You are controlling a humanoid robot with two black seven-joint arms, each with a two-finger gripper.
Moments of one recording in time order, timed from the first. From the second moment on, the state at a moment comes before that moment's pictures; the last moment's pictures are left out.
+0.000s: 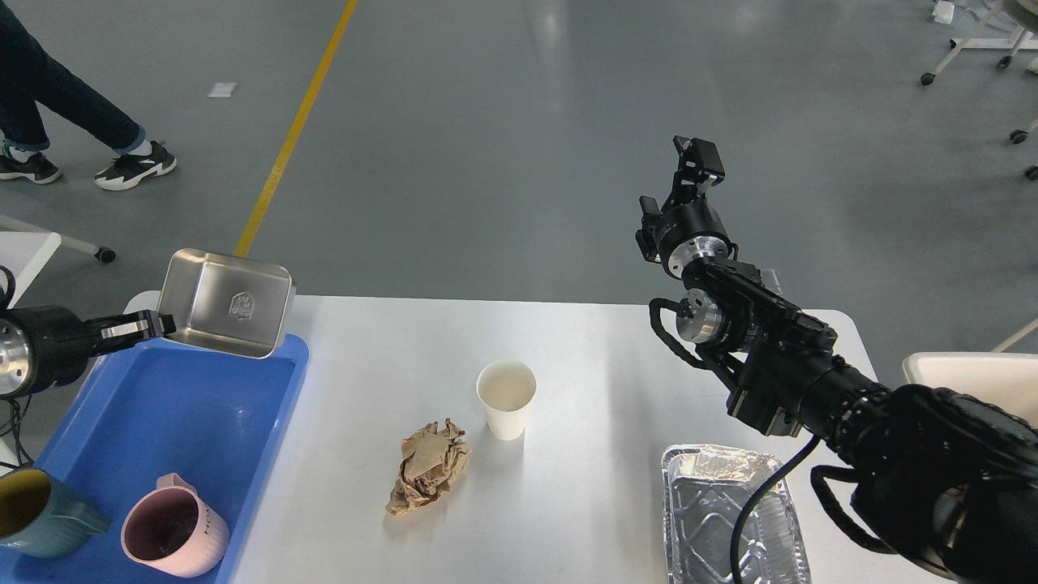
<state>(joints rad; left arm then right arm) -0.46 1.02 -0.79 -1.38 1.31 -0.48 0.08 0.97 0.05 0.53 0.46 0.05 -0.15 0.42</state>
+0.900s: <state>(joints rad) -0.55 1.73 -0.98 -1.41 1.21 -0.96 -0.07 0.97 0.06 0.53 0.46 0.05 -0.15 0.42</state>
